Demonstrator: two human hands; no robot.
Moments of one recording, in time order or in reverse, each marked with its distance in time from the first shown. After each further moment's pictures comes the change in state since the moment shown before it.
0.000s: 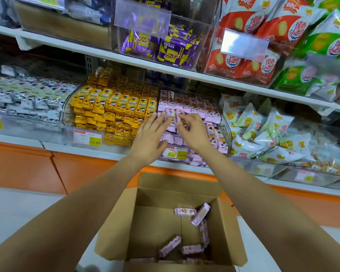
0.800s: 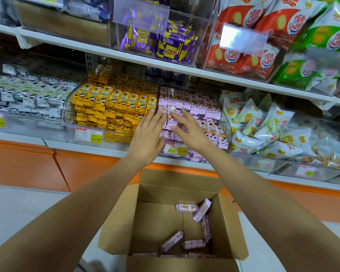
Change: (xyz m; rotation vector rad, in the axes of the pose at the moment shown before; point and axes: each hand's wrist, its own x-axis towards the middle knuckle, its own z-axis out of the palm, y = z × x) left_hand -0.010 0.004 -0.004 0.098 0.045 0.004; right_hand -0.010 0.002 0.002 0.073 -0.228 -0.043
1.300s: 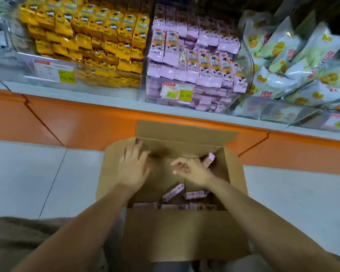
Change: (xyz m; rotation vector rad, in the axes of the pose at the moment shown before) left_hand -0.190 -0.010 0.134 0.079 -0.432 -0.245; right_hand -0.168 0.137 0.133 0.112 -0.473 0.271
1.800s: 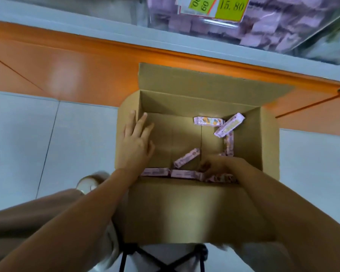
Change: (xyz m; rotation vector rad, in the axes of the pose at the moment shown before) left_hand -0.015 -0.022 0.073 -0.088 -0.019 -0.027; right_hand 0.028 0.137 0.064 -0.263 -0.797 0.293
